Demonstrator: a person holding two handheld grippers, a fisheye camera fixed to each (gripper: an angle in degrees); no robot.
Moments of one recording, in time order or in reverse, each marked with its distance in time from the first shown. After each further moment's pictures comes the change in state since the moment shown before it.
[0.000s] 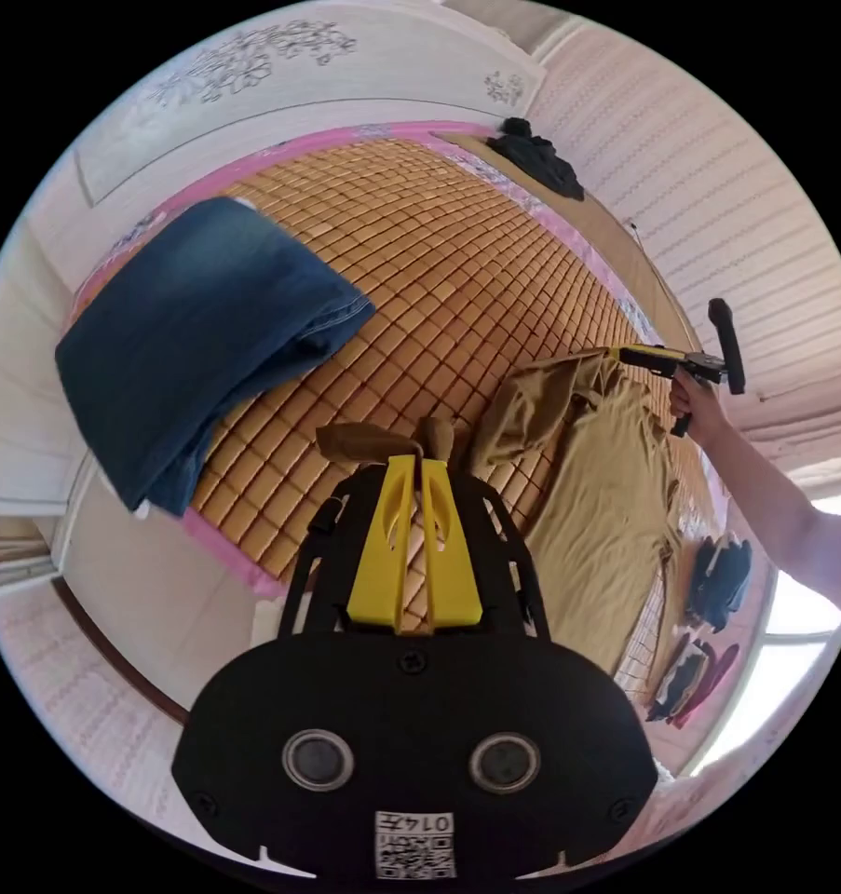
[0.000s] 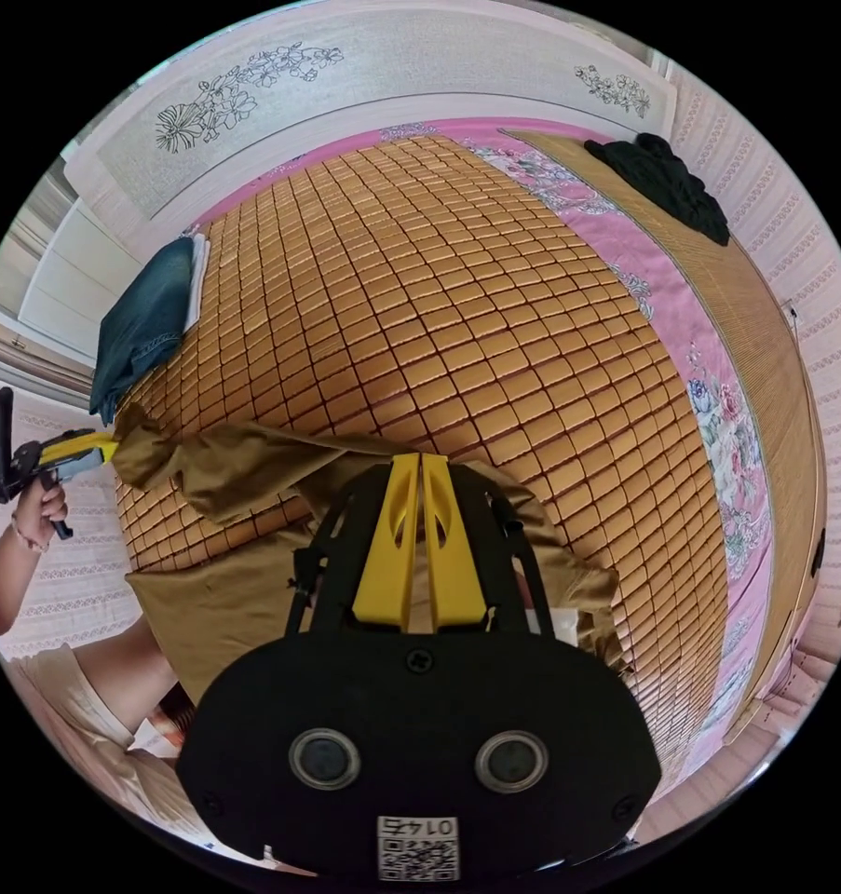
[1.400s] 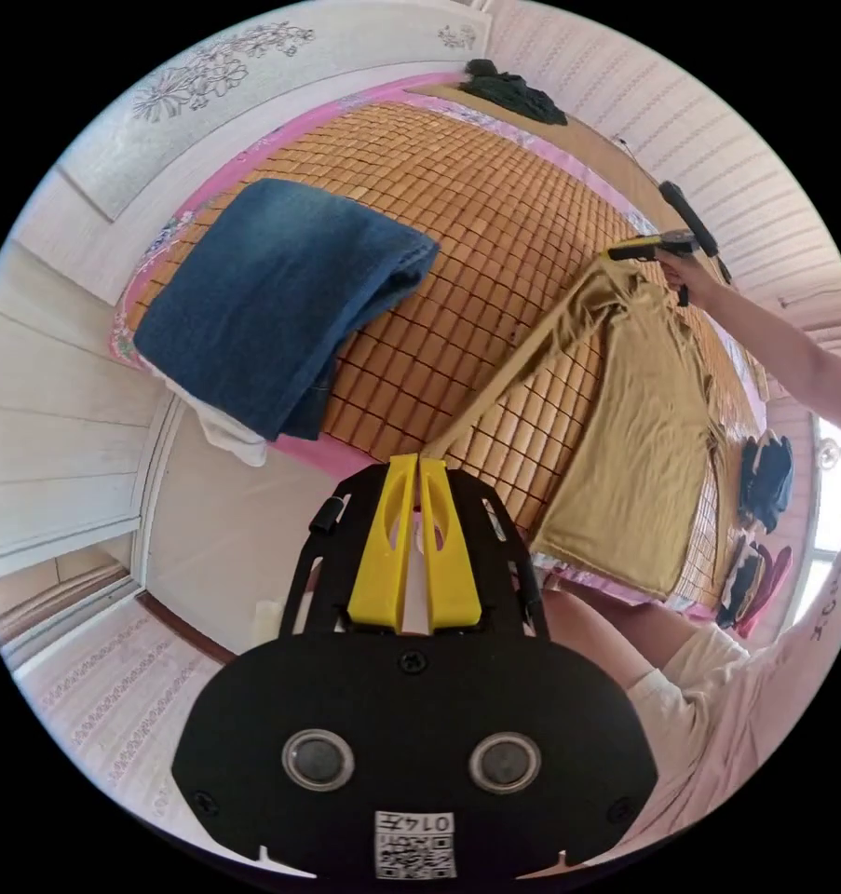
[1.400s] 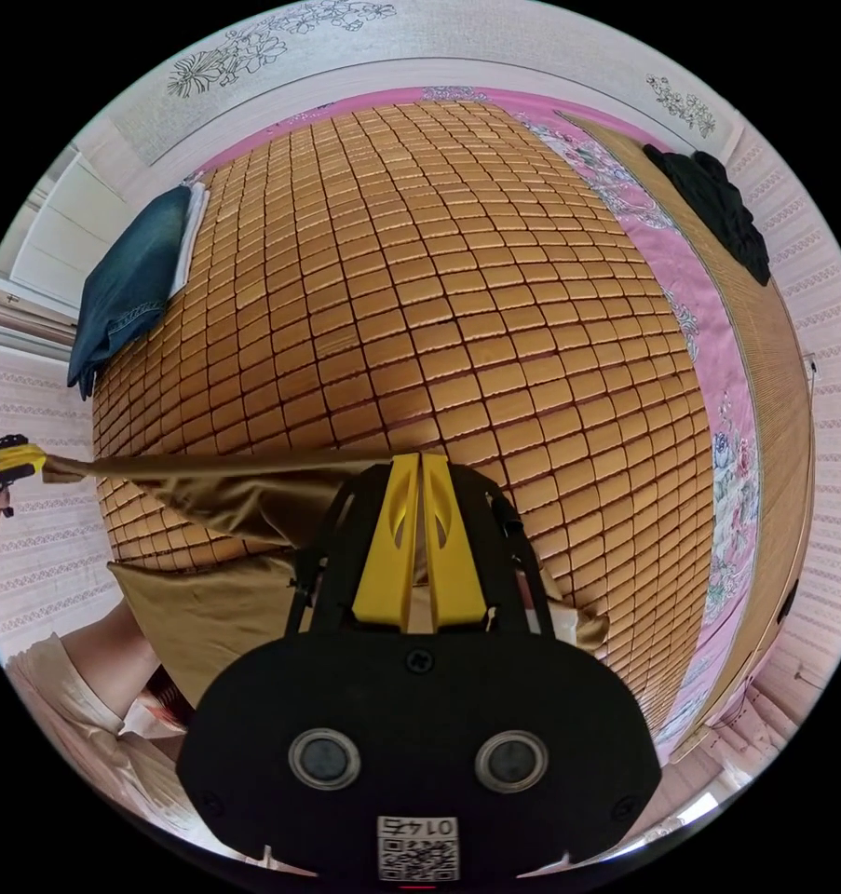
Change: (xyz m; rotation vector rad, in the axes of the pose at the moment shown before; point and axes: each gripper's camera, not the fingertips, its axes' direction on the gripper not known) left arm -0.014 0.009 -0.026 -0.155 -0.175 0.188; right arm -0.042 -0.081 0.034 -0.133 0.050 -0.111
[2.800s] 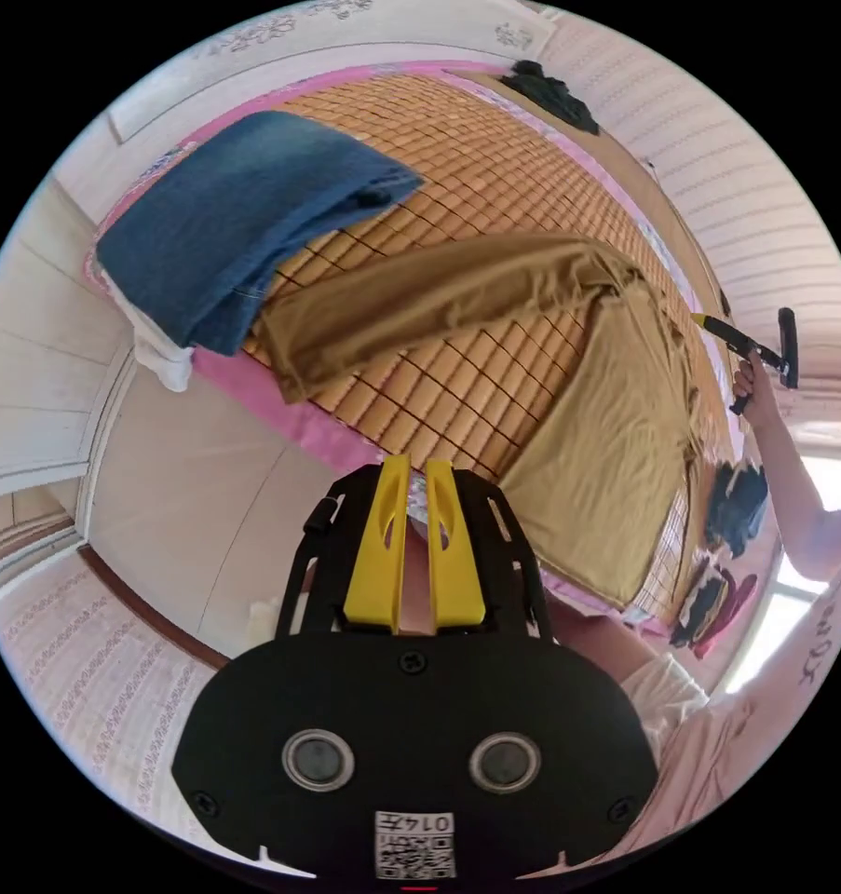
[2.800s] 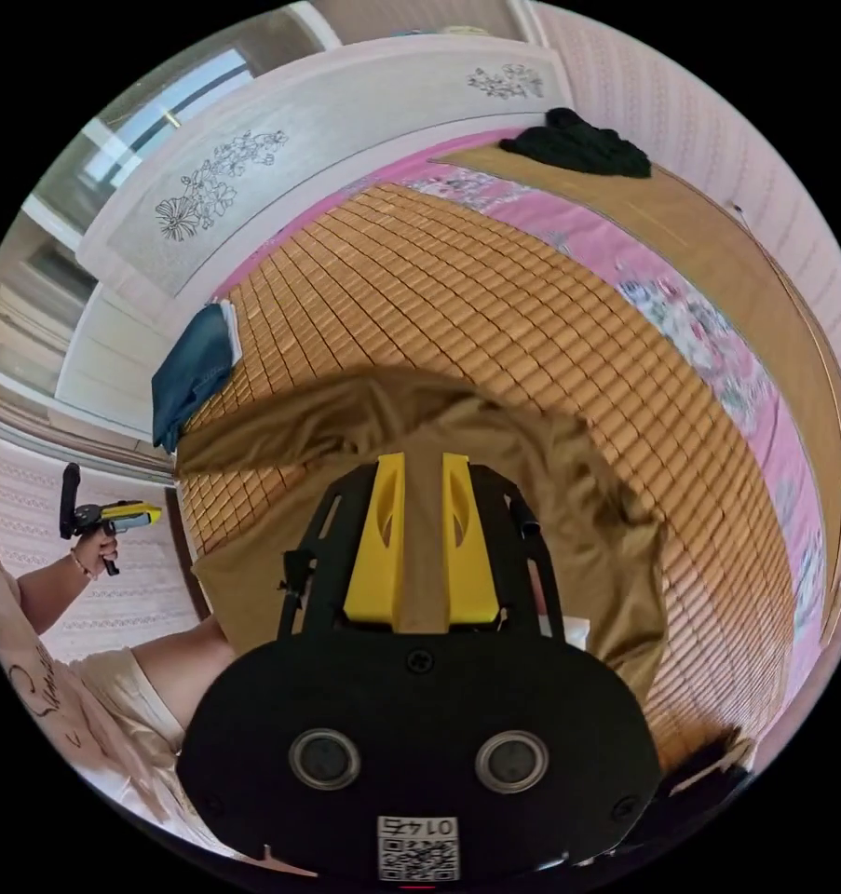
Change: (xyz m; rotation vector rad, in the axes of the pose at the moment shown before) left arm 0.065 0.010 0.097 -0.064 0.142 -0.062; right arm 0.066 0.247 0.076 0.229 -0.193 0.373
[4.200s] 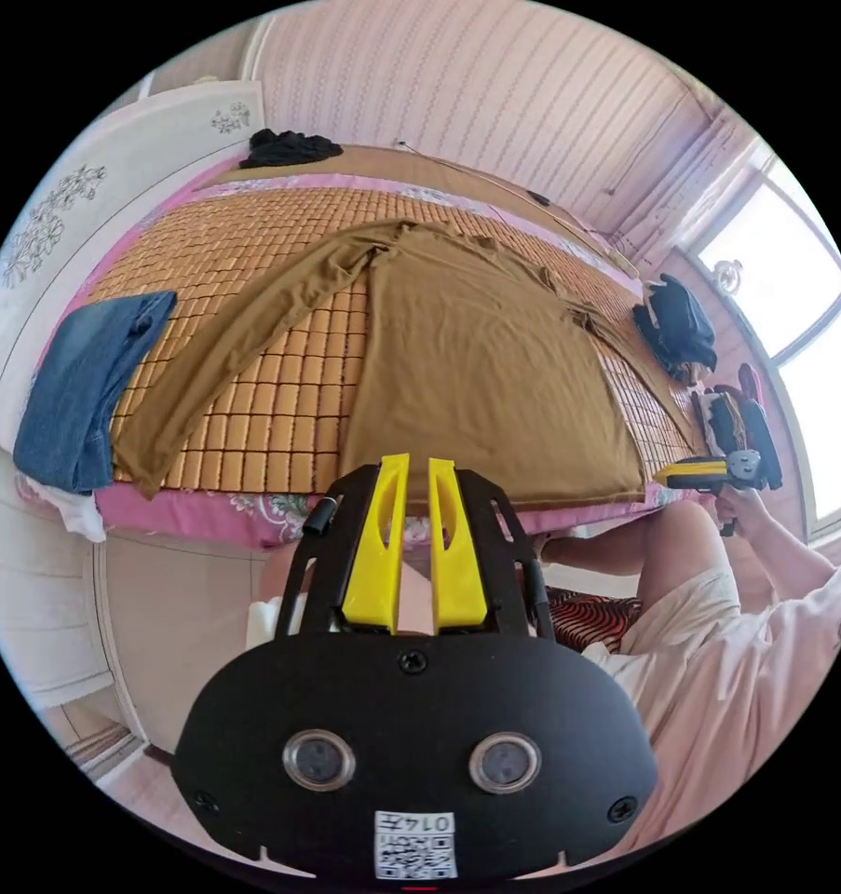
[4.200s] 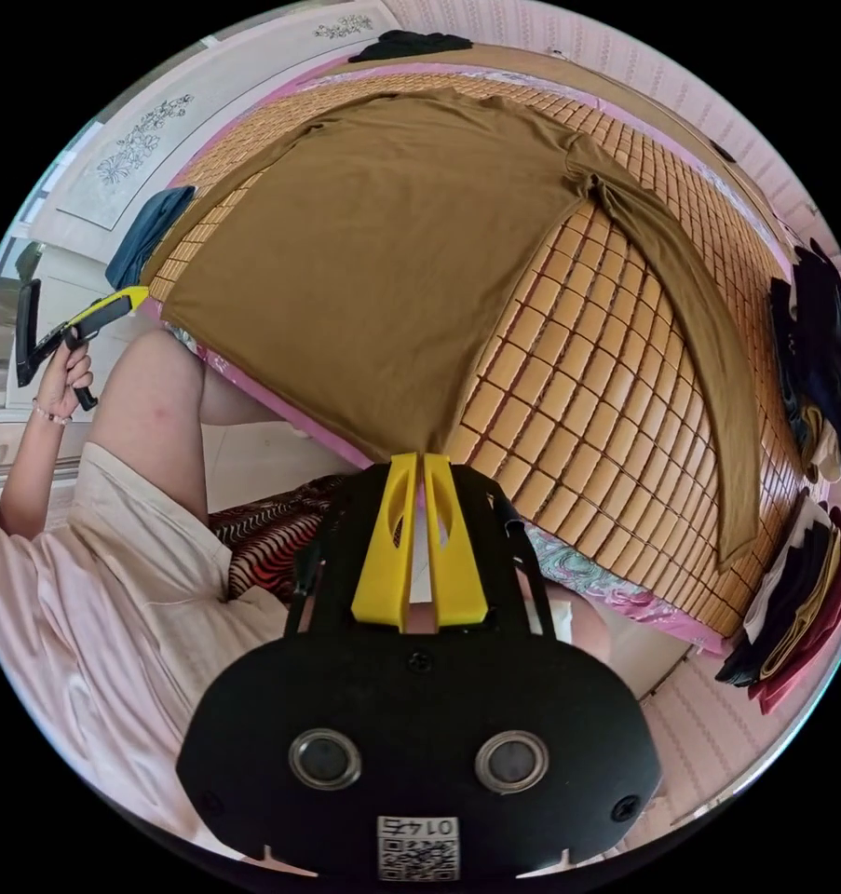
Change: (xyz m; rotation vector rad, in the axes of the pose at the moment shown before) left arm 0.001 0.122 0.064 0.258 0.021 0.545; right arm -0.137 0.509 0.144 -0.155 0.137 0.346
